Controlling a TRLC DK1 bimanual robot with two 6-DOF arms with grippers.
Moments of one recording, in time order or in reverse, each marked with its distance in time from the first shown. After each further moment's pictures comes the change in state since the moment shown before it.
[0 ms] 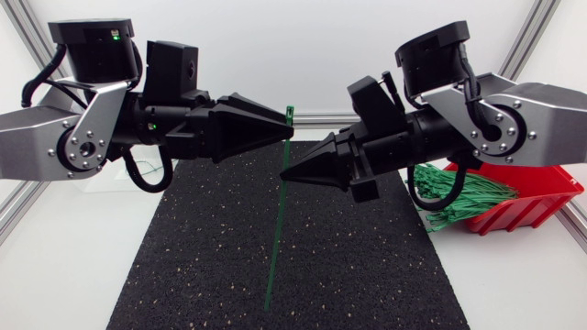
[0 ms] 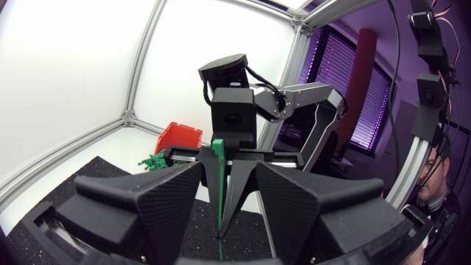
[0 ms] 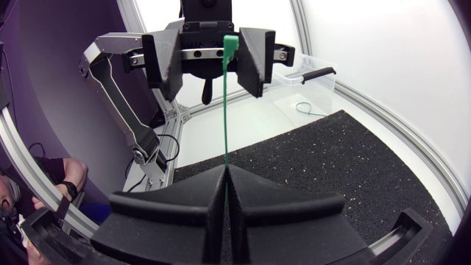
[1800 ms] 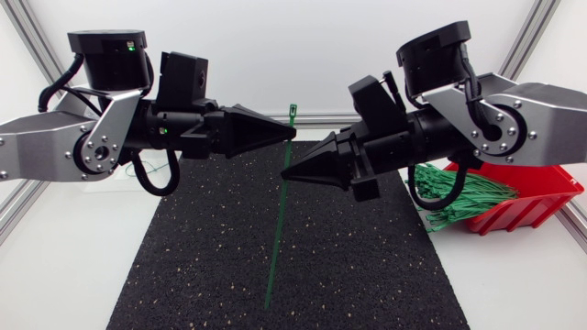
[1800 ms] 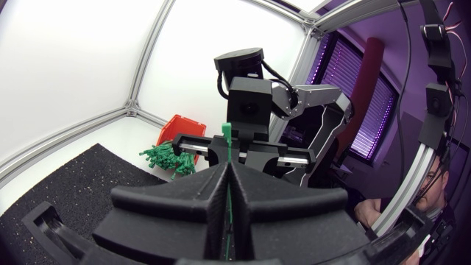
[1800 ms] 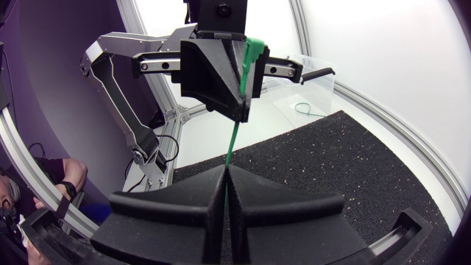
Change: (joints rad) left arm -0.002 0.042 -0.004 0.018 -0.020 -0.045; right arm -0.003 0.000 -0.001 0.003 -0.003 0.000
